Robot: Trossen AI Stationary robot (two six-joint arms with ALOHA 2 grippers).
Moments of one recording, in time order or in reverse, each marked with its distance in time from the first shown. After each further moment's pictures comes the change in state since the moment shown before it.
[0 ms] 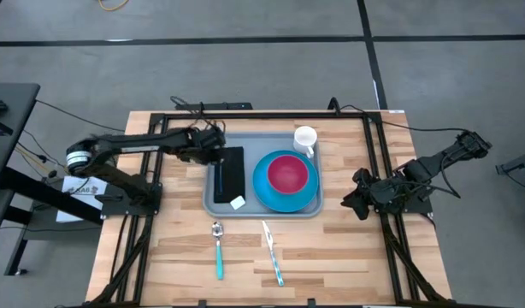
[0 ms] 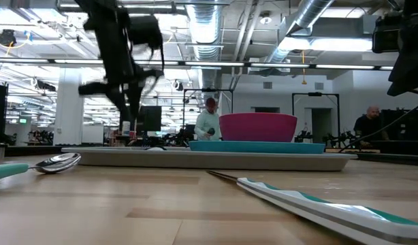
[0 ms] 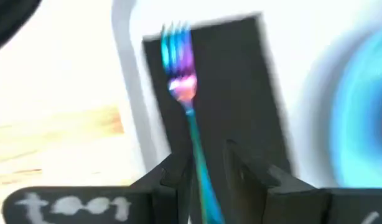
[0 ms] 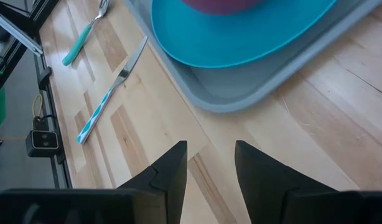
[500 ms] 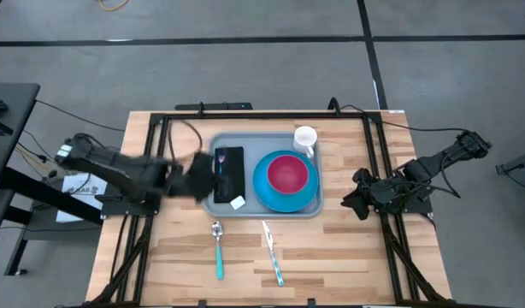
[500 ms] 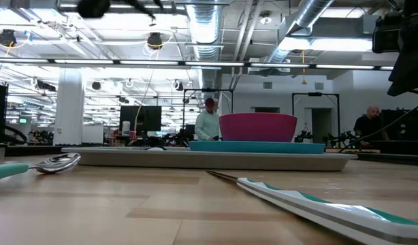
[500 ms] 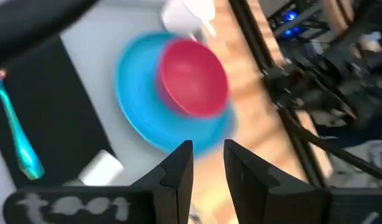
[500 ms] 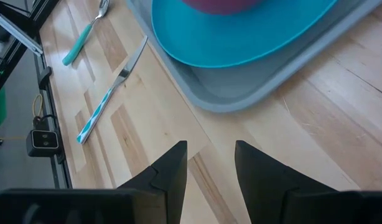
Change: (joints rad) left arm -0.687 -0.105 0.282 0.006 -0.461 -0.406; right arm 0.000 0.000 0.000 0.000 0.000 0.000
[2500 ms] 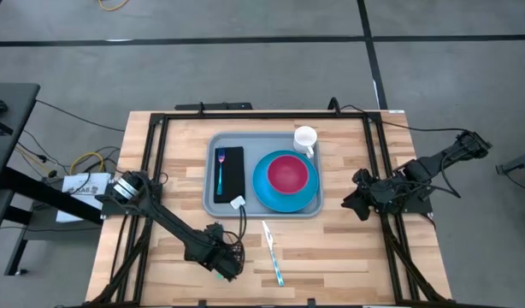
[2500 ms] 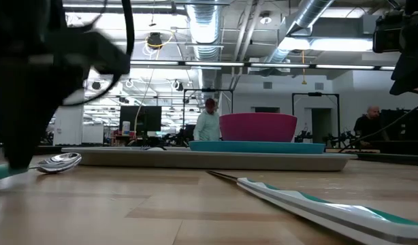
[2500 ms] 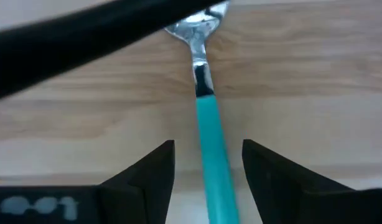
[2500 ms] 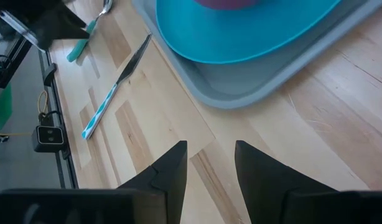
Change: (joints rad) left arm -0.301 0.698 0.118 -0.188 0.542 -0.738; right arm 0.000 0.000 0.000 0.006 -0.020 -0.001
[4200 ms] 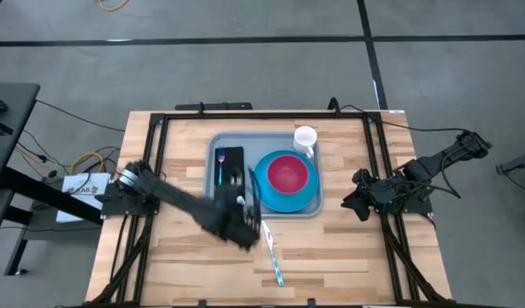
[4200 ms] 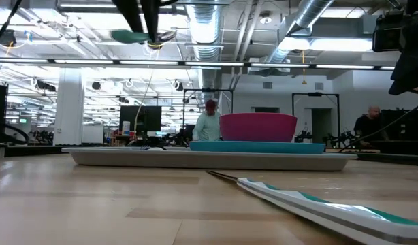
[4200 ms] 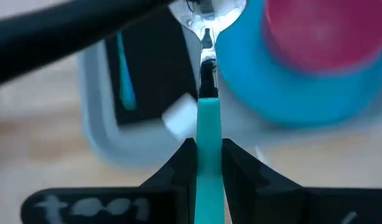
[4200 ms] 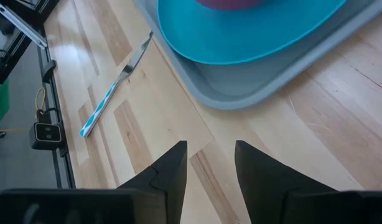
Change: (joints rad) left arm 0.200 -0.034 0.531 -0.637 -0.479 0.281; right arm 0.000 0.000 0.000 0.004 0.001 -0.027
